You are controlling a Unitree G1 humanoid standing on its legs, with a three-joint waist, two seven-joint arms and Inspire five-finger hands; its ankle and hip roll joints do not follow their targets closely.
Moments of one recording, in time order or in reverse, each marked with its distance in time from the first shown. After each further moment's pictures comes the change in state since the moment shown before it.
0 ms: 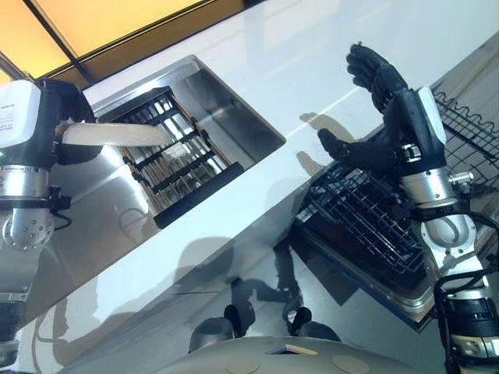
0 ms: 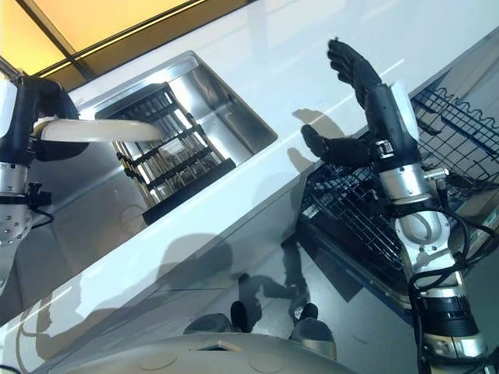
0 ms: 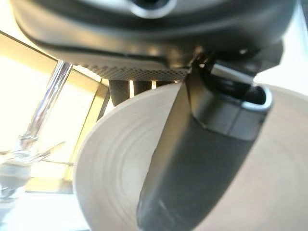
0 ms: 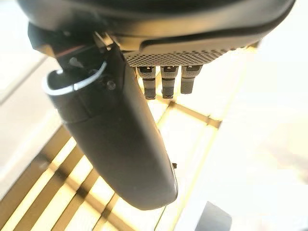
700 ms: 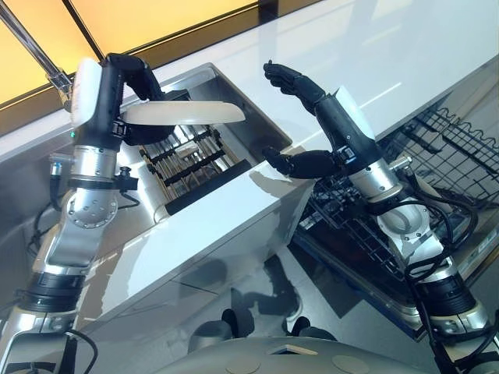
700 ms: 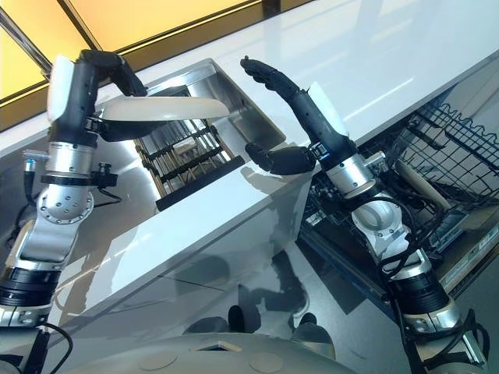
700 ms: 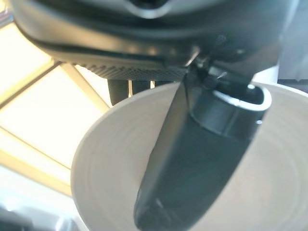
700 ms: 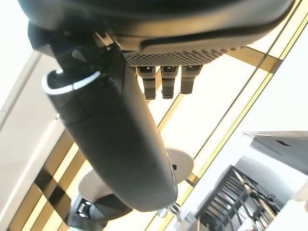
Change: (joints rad) left arm -0.190 -0.176 -0.282 -0.077 -0.164 0.009 -0.048; right arm -0.125 0.023 0.236 -0.003 -0.064 0.036 0.002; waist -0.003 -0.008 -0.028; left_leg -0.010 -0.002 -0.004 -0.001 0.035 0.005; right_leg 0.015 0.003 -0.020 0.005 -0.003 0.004
